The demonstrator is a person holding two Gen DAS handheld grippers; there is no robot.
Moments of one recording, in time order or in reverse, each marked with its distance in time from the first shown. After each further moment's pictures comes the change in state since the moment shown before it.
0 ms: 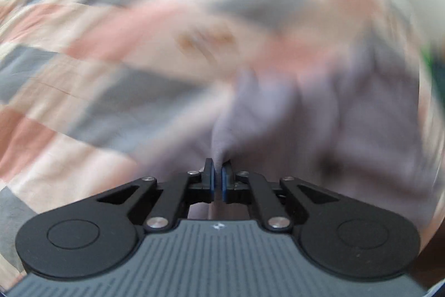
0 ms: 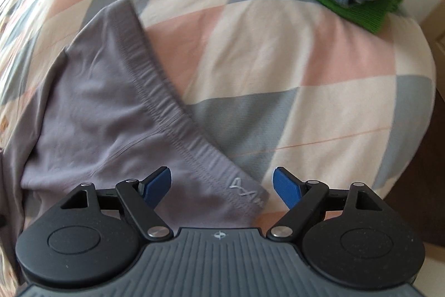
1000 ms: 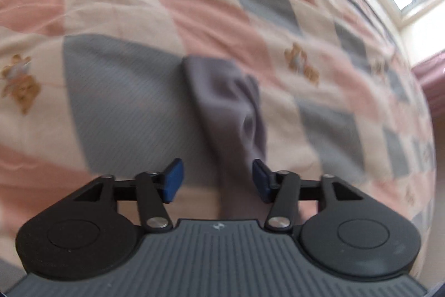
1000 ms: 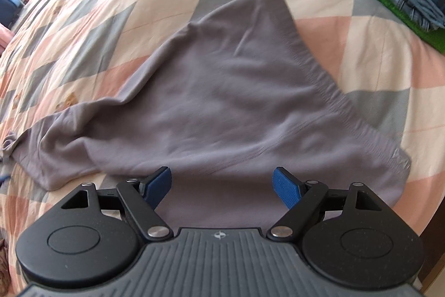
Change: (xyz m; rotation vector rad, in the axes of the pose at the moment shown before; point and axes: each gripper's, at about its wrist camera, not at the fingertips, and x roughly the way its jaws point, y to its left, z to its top) left arm 0.099 0.265 0.106 -0.739 -0.131 0.067; right arm -0.014 0.156 -0.049 -0.107 -0.044 0.133
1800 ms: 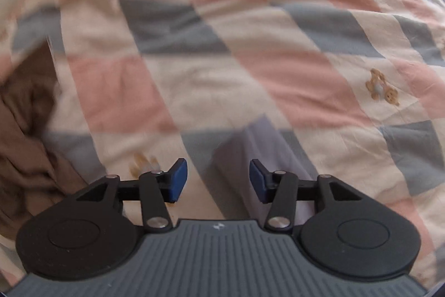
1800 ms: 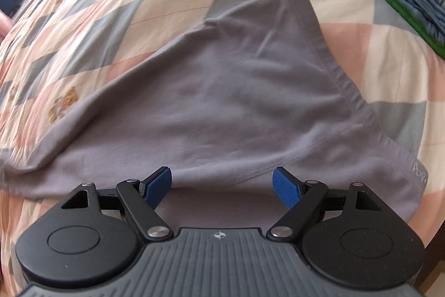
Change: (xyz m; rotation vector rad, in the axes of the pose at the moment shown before) left arm -0.062 0.023 0.069 0.176 0.027 0.379; right arm 0.017 0.016 0.009 -0.064 -0.016 -0.010
